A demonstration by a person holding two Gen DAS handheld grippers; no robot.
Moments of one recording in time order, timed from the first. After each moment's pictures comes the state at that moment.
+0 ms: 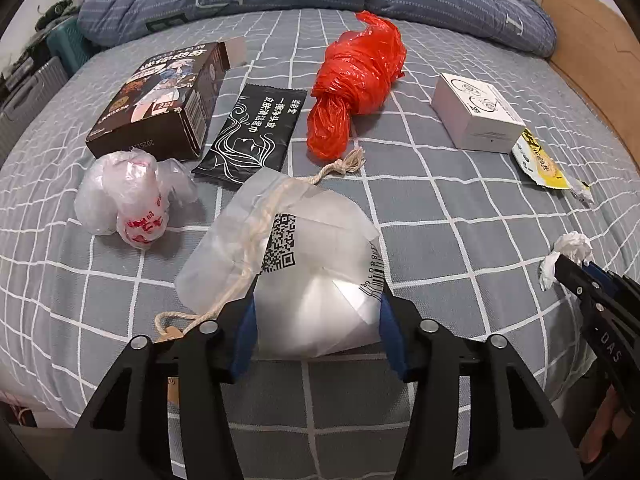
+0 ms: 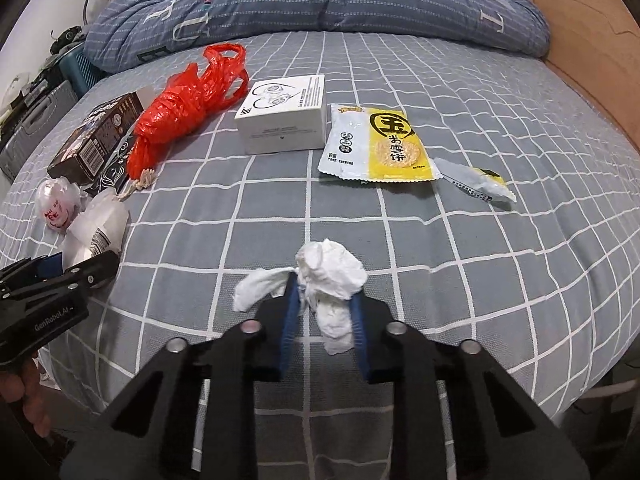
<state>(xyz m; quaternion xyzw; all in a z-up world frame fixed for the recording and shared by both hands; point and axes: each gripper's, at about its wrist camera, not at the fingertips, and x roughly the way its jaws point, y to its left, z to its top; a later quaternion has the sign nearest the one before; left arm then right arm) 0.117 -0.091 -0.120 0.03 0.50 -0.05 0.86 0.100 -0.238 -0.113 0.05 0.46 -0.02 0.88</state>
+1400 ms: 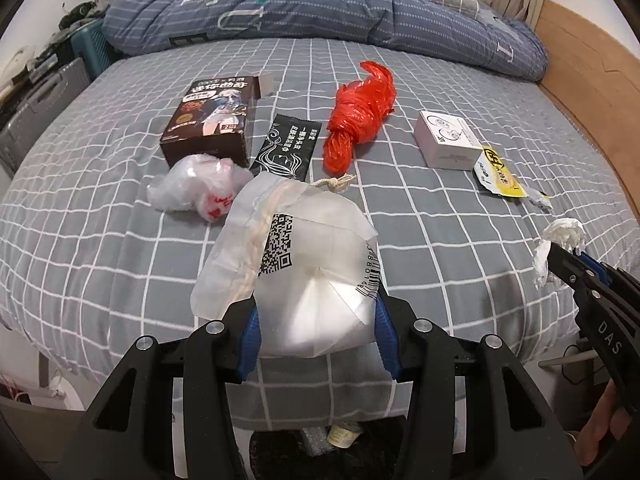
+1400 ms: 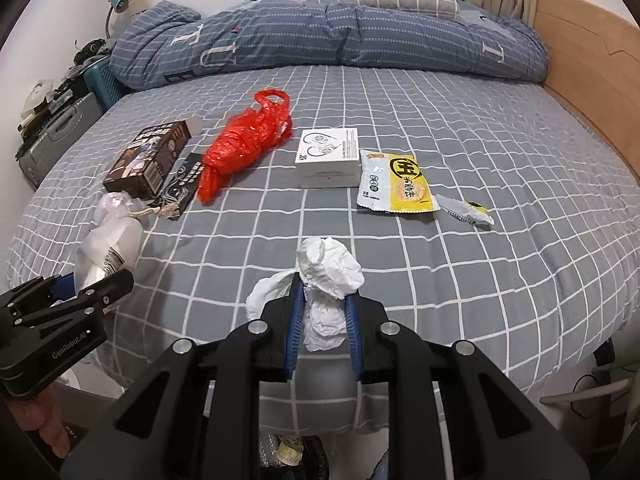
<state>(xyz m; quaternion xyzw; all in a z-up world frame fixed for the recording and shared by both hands) 0.050 -0.066 -0.055 0.00 0.47 -0.04 0.88 0.048 -0.205 -0.043 0.04 0.43 0.00 0.90</state>
